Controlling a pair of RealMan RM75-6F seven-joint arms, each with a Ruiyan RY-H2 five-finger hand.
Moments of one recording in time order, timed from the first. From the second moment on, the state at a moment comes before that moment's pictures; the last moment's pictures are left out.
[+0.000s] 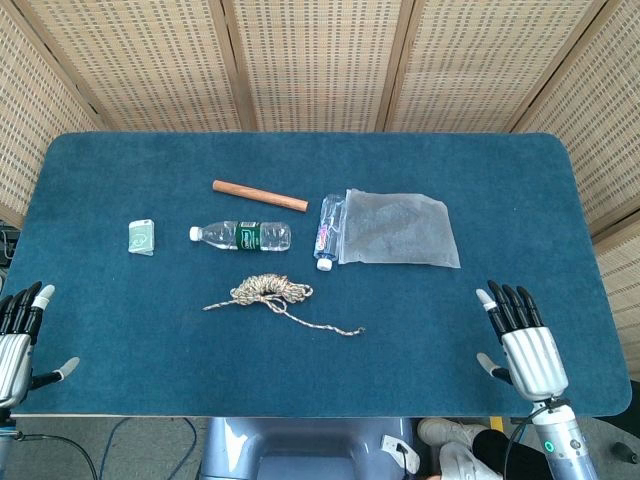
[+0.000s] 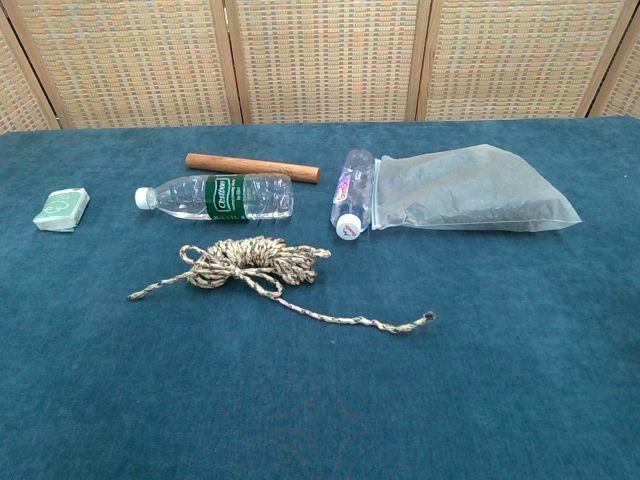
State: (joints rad) left arm -0.06 -1.18 0.02 -1.64 1.47 1.58 0.08; right arm 0.20 -1.30 -0.06 -1.60 -1.58 1.58 -0.27
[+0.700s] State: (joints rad) left arm -0.07 -1.21 -0.01 -1.64 1.44 1.53 0.14; right arm 0.41 -1.36 0.03 -1.66 -1.57 1.23 -0.08
